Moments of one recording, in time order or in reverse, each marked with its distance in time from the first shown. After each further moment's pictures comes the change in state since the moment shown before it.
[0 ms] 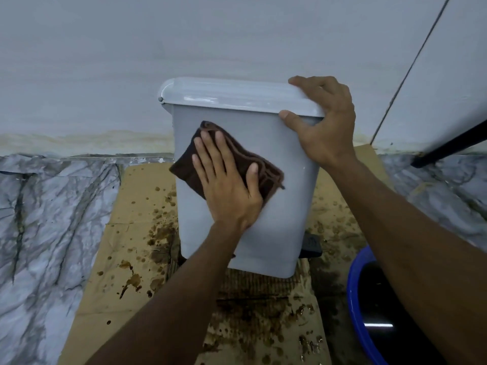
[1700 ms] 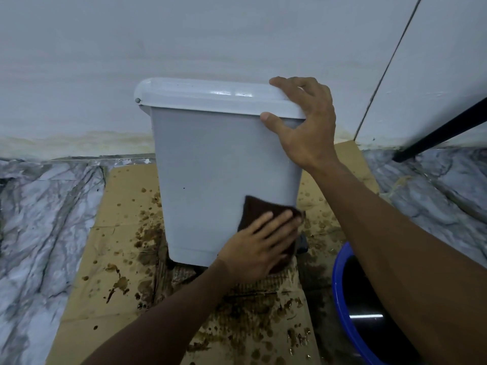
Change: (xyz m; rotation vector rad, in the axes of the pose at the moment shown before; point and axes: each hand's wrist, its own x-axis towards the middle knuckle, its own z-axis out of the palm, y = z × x) left_hand -0.095 -0.001 -0.003 0.122 -0.459 1.064; right_hand -0.009 -0.002 -0.003 0.028 0.035 0.001
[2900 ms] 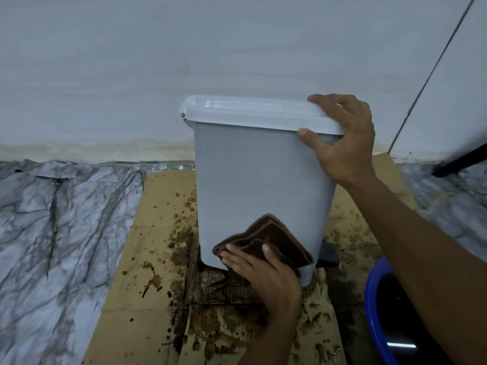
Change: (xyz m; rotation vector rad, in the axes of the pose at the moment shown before) left_hand 0.018 0.070 -0.016 -0.837 0.496 -1.880; right_hand -0.004 -0.002 -0.001 -0.016 -0.004 -0.056
